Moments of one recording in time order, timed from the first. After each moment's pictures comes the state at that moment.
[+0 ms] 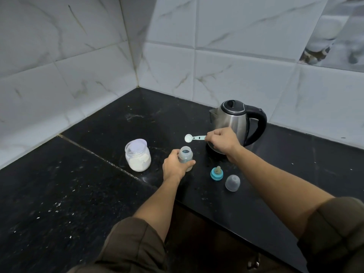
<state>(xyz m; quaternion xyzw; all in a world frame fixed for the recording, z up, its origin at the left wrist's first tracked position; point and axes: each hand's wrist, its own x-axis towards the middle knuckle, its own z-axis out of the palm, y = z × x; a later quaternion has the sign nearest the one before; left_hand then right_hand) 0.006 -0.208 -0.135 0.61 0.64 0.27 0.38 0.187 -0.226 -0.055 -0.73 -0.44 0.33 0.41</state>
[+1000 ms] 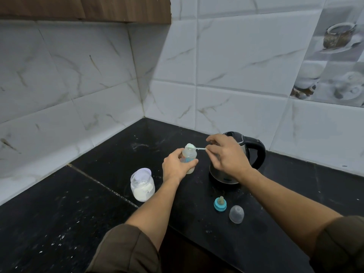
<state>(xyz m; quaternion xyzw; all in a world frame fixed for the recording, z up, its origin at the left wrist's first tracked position) 0.008 -0.169 -0.045 0.67 0.57 0.36 0.30 0.208 -0.217 -0.014 -0.50 -0.77 -0.20 0.34</state>
